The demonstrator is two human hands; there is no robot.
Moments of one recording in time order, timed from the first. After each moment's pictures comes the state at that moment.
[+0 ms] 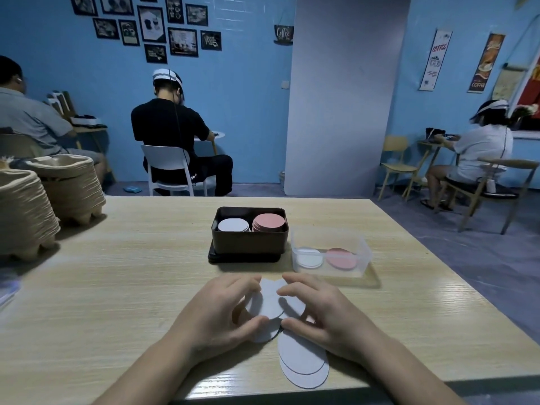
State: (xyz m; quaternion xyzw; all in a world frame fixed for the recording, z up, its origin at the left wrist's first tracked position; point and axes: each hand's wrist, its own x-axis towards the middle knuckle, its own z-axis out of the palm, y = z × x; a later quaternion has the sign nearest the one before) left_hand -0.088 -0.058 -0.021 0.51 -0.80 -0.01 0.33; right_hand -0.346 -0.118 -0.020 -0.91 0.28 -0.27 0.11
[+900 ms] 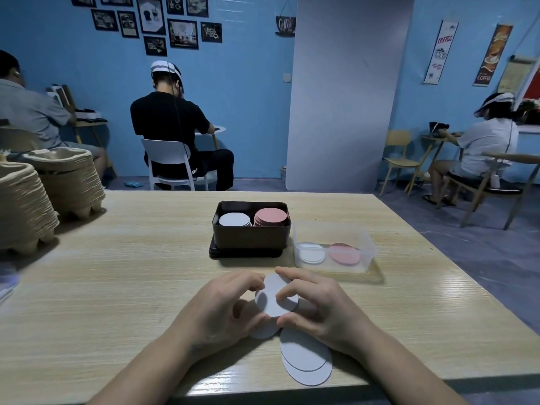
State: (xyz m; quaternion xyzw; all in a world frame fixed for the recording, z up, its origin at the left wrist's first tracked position) left_hand -0.088 -0.061 -0.026 0.46 -0.81 -0.04 0.37; right_hand -0.333 -0.119 -0.021 -0.89 0.22 -0.35 0.18
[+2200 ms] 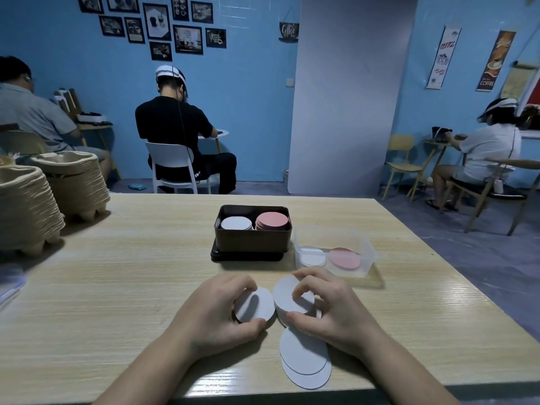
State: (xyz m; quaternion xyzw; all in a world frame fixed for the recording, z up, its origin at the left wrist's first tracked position) left_hand -0.087 -0.056 -0.018 0.56 -0.78 -0.03 0.30; right_hand -0.345 -0.120 -0.021 -0.86 0.33 -0.35 0.18
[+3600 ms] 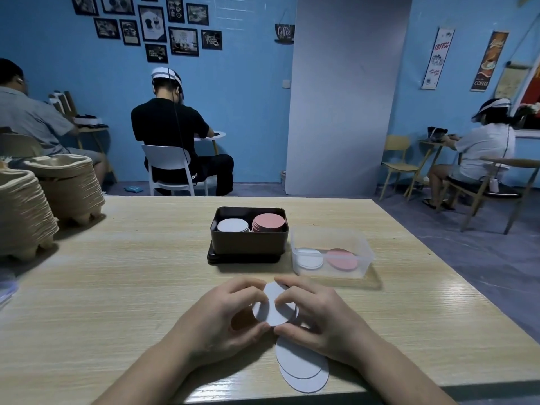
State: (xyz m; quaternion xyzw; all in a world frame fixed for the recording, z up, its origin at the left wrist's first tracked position) left_hand -0.090 -0.059 -0.022 0.43 -0.83 -0.05 0.35; right_hand -0.339 -0.116 -0.020 -0.91 0.22 -0.32 0.13
